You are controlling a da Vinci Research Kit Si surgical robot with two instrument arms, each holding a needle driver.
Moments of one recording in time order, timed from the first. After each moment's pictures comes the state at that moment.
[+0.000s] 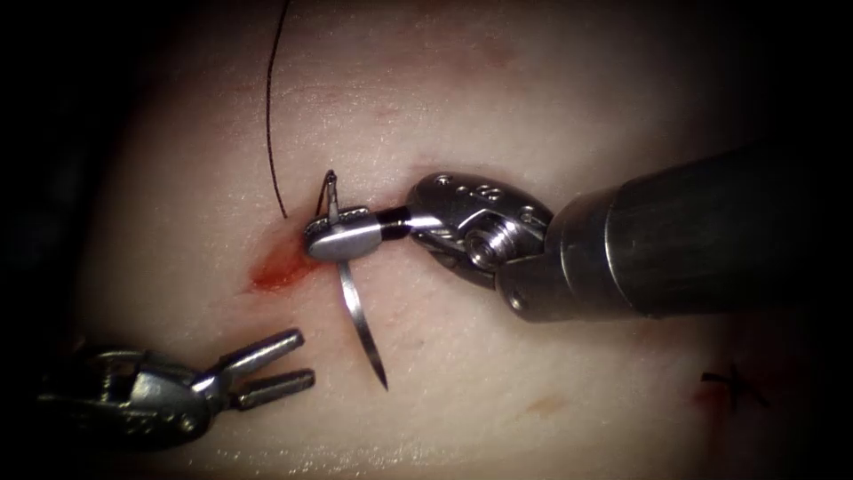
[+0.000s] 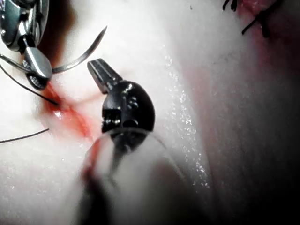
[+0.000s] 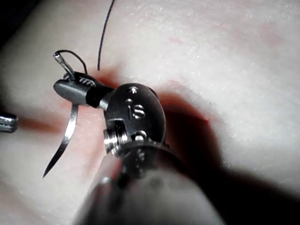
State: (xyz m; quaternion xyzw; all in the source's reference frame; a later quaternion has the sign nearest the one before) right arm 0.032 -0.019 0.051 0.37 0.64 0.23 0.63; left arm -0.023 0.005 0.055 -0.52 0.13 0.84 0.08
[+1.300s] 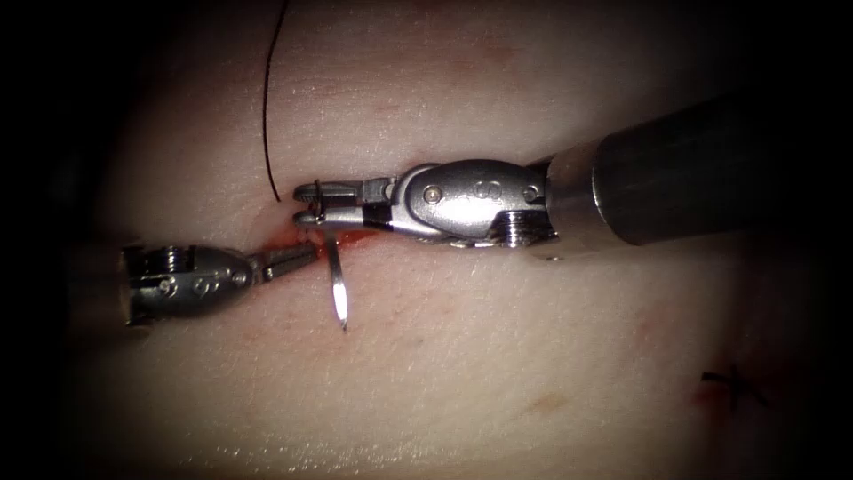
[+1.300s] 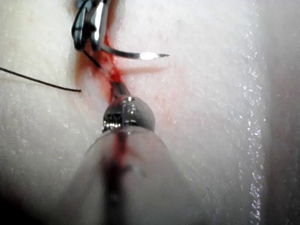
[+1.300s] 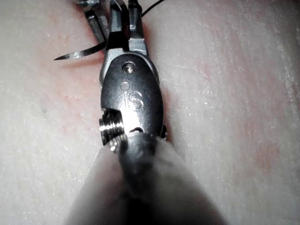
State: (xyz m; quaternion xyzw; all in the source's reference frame) right arm 0.033 -0.020 0.053 0.10 0.73 0.01 0.68; left arm -0.022 0.011 0.070 -0.34 0.02 0.92 0.18
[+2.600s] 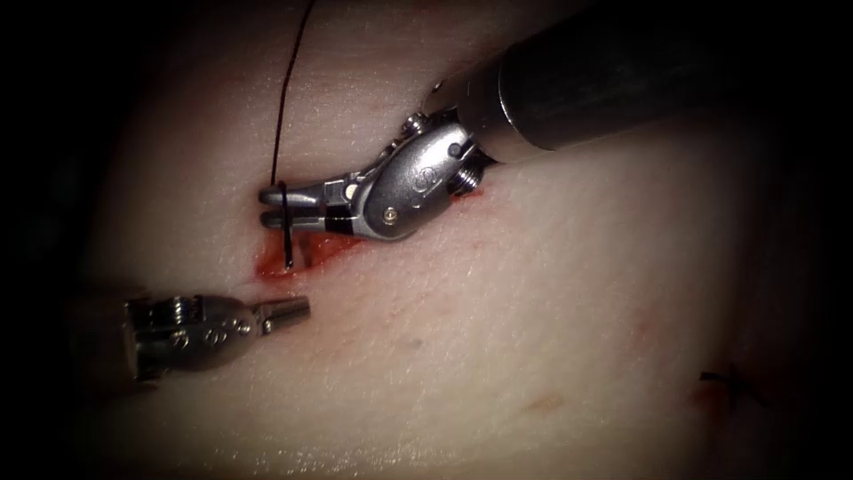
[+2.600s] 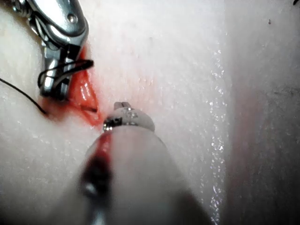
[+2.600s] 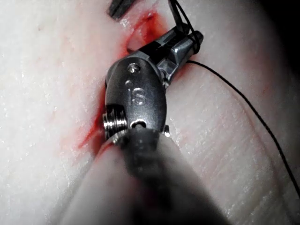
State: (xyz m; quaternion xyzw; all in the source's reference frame) right arm 0.036 -0.020 0.058 -0.07 0.73 -0.17 0.66; left arm -0.023 0.007 0.067 -0.29 -0.03 0.94 0.17
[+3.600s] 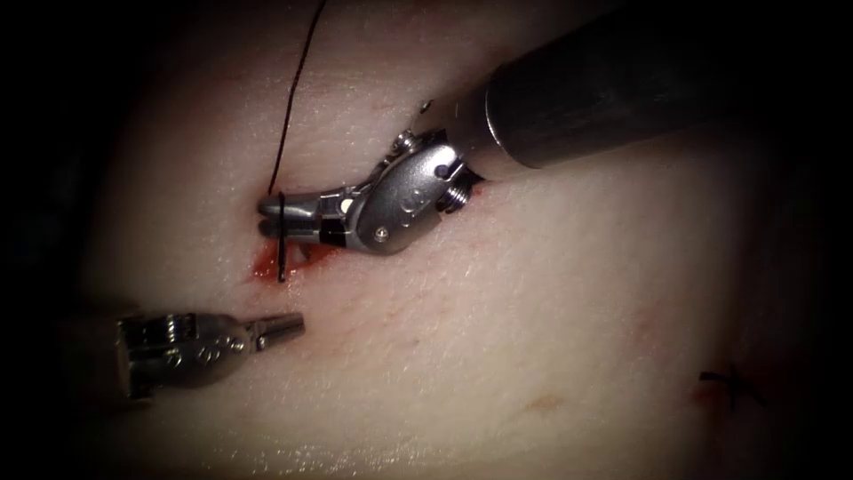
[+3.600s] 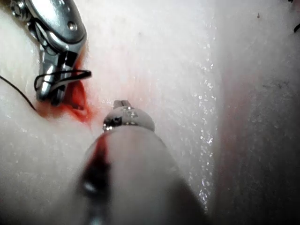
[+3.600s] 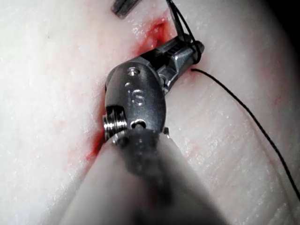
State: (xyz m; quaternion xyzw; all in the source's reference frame) right arm 0.037 -0.022 0.059 -0.07 0.72 -0.17 0.67; left arm -0.023 0.005 0.067 -0.31 -0.02 0.93 0.17
